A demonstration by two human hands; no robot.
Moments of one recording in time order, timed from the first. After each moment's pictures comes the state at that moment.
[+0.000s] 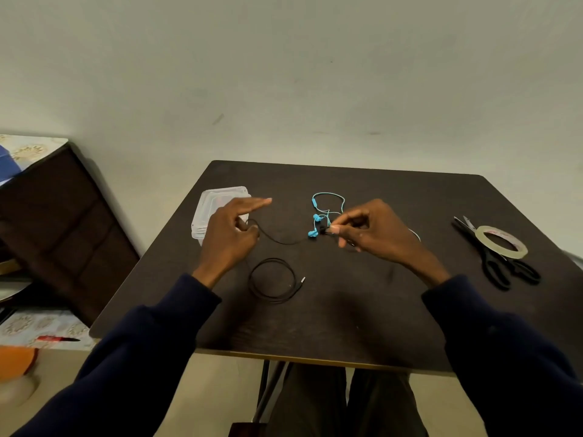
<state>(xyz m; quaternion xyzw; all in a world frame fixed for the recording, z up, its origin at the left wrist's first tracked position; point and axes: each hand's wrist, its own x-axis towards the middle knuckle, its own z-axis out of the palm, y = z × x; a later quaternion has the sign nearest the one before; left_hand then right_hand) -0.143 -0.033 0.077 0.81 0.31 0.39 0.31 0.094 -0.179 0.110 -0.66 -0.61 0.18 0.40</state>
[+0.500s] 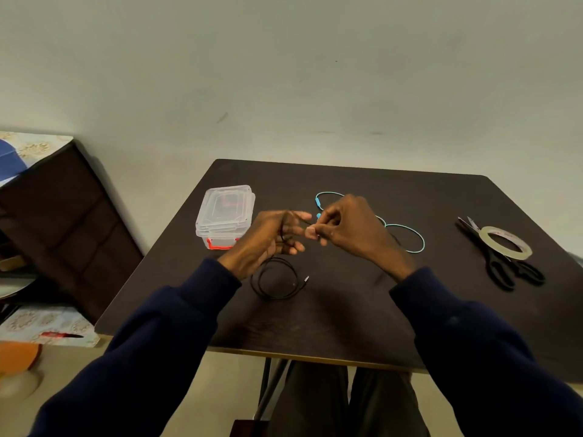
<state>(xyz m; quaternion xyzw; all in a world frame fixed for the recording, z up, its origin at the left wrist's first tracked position) -0.106 -0.056 0.095 0.64 0.28 0.21 0.68 0.063 -0.147 0.108 -0.70 -0.62 0.08 0.33</state>
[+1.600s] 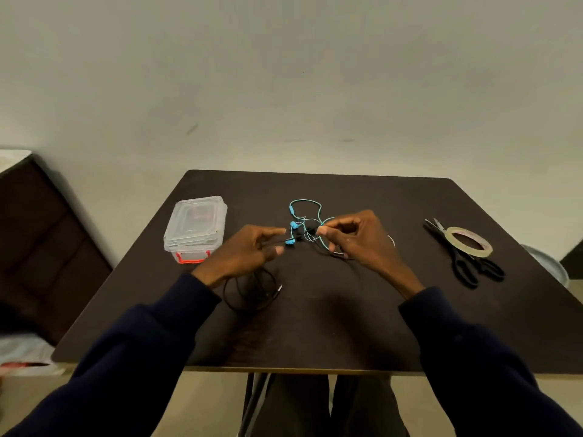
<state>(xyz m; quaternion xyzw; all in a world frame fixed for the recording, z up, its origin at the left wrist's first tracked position) -0.094 -0.045 0.083 0.87 0.25 0.14 0.40 0.111 -0.189 0.091 -0.66 -0.54 0.15 0.49</state>
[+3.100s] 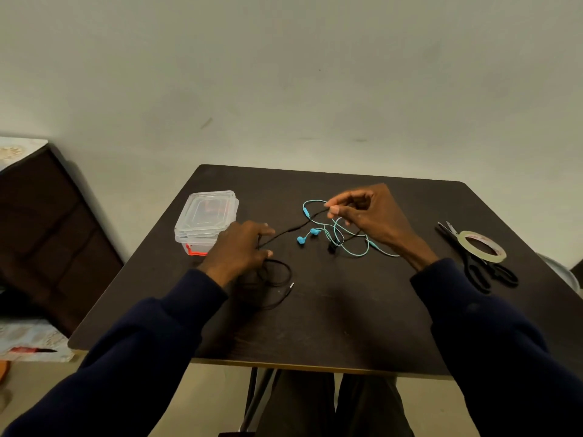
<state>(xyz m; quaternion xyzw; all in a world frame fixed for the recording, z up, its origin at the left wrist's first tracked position) -0.112 -0.031 0.072 0.89 0.37 0.13 0.23 0.120 -0.166 0.125 -0.63 -0.59 0.15 0.47</state>
